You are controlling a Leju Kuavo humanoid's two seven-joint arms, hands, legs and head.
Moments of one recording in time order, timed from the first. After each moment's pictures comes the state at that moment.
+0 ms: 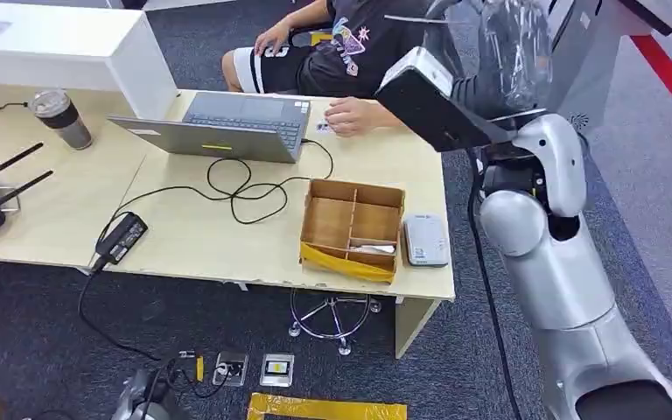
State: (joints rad) left arm -0.27 0.01 0.31 -0.19 -0.80 0.30 0.07; right arm -0.94 0.03 0.43 -1.24 1.10 -0.20 -0.14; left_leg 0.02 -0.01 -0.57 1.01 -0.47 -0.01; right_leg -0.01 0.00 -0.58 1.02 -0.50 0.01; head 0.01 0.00
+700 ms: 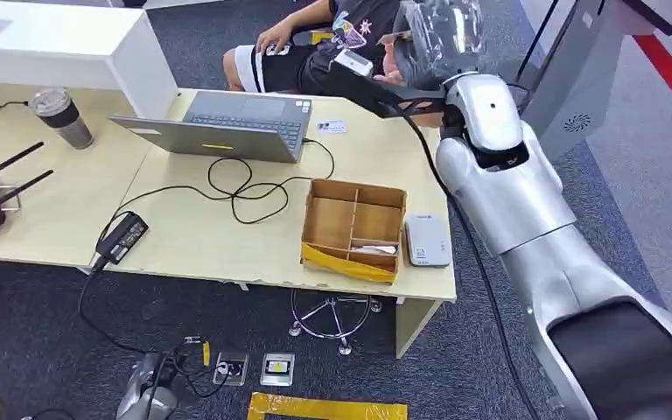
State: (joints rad) left arm -0.32 -0.01 0.30 -0.19 -0.78 0.30 0.07; right arm -1.21 0.15 0.53 -0.53 1.40 -0.19 -0.12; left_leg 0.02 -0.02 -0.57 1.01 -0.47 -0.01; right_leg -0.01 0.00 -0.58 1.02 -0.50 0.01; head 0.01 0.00
